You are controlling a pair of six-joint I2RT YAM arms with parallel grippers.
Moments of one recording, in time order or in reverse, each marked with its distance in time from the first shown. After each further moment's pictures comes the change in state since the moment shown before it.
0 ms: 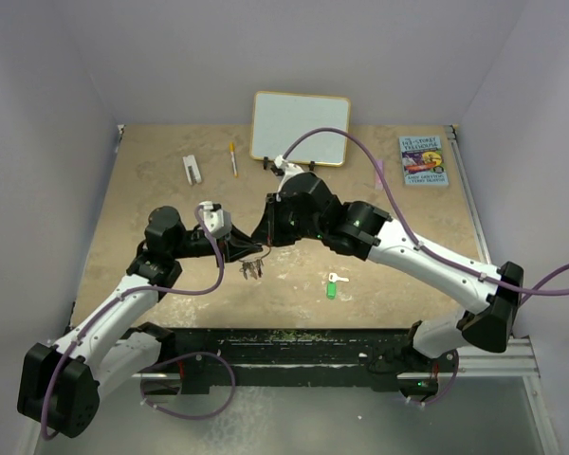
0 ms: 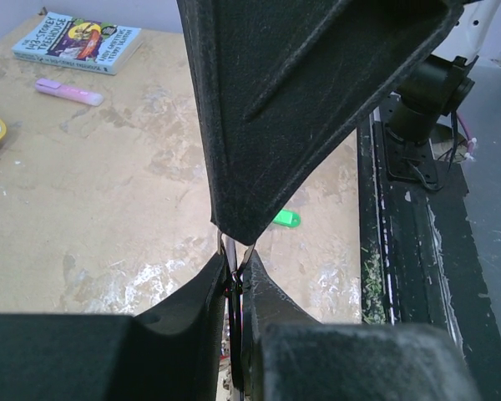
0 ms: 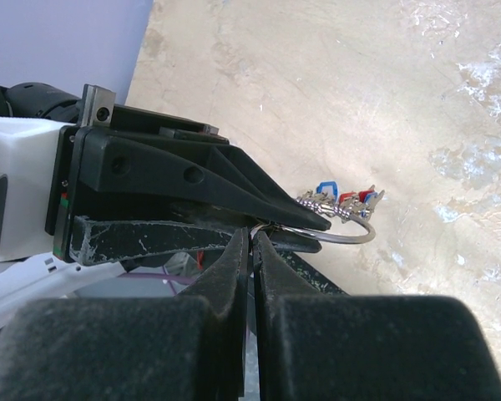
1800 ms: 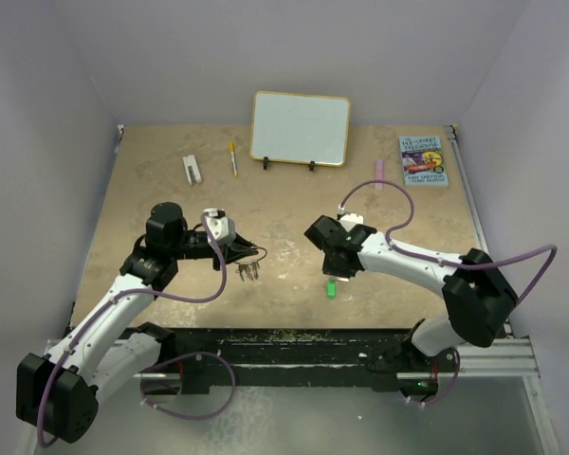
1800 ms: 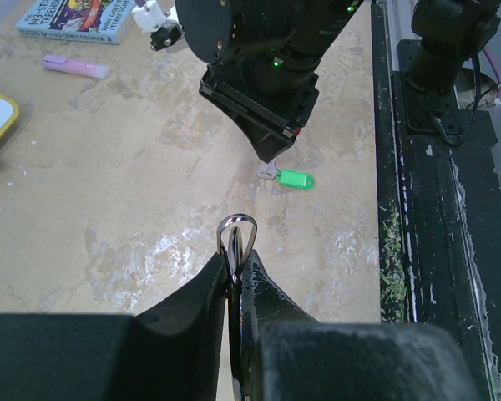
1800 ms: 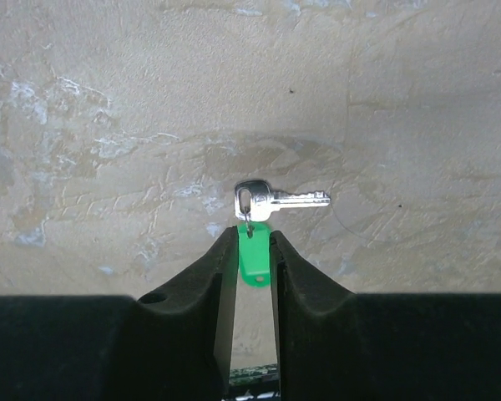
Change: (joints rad) left arm 0.000 -0.034 0.082 -0.321 -0.024 0.269; right arm -0.192 0.030 -0.526 -0.160 0.367 0.253
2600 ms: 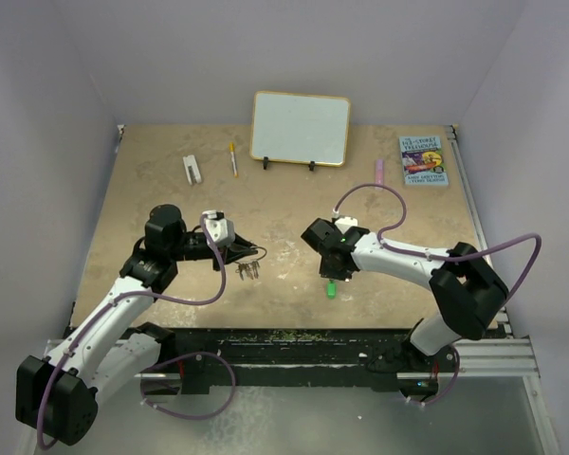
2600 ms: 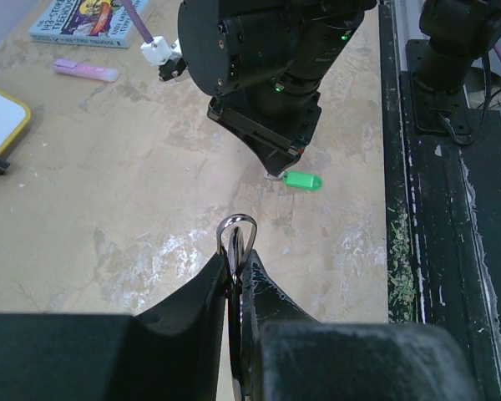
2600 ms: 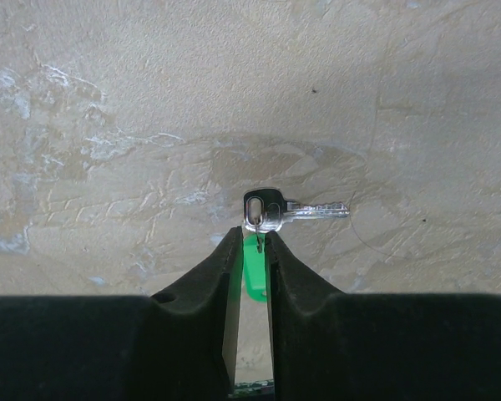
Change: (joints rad) left arm 0.000 -0.016 -0.019 0.030 -0.014 -0.001; right arm -0.001 0.074 -0.018 0.070 -0.031 -0.035
